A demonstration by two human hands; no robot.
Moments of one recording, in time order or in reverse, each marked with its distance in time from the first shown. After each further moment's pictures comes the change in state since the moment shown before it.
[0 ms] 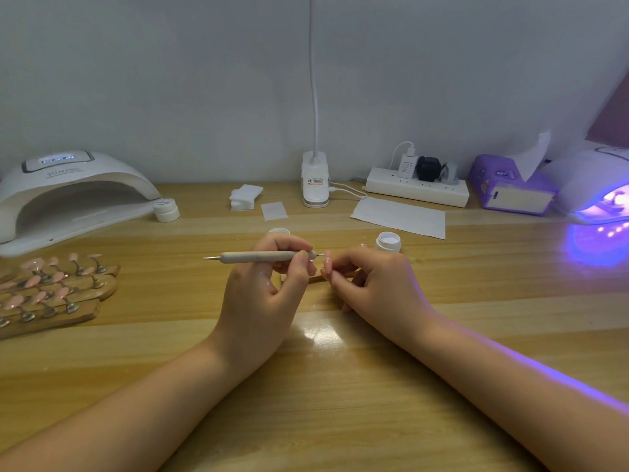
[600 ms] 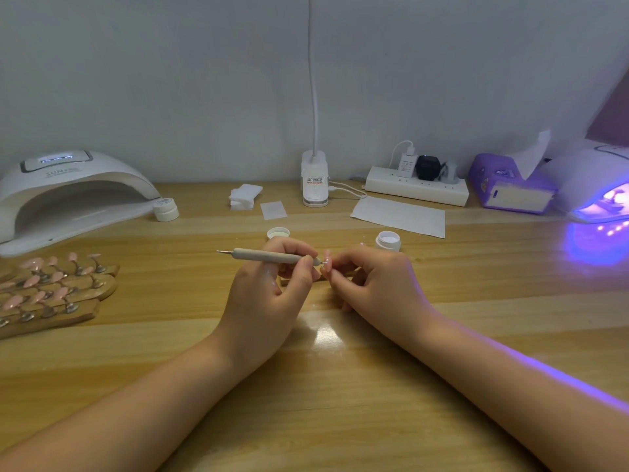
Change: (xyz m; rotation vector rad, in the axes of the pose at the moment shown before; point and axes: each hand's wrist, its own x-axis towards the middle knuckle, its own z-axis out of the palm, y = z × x) left_hand 0.000 -0.002 0.002 0.030 -0.068 -0.053; right_hand 0.001 0.004 0.002 -0.007 0.041 -0.033
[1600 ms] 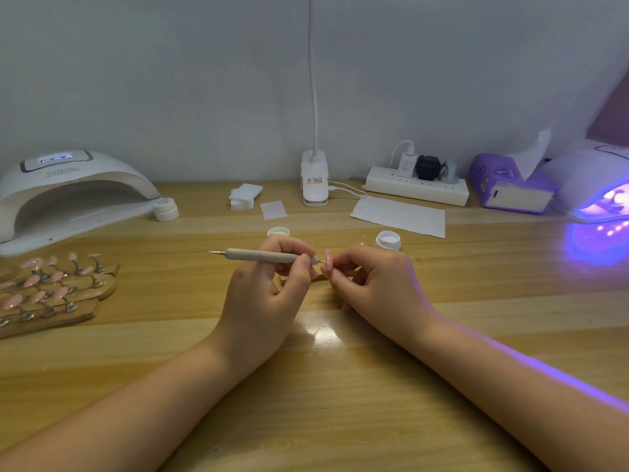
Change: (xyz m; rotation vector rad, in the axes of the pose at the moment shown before) left_hand 0.000 0.001 -0.001 -0.032 0.032 0.020; right_hand 0.000 -0.004 -0.001 -0.006 -0.009 0.007
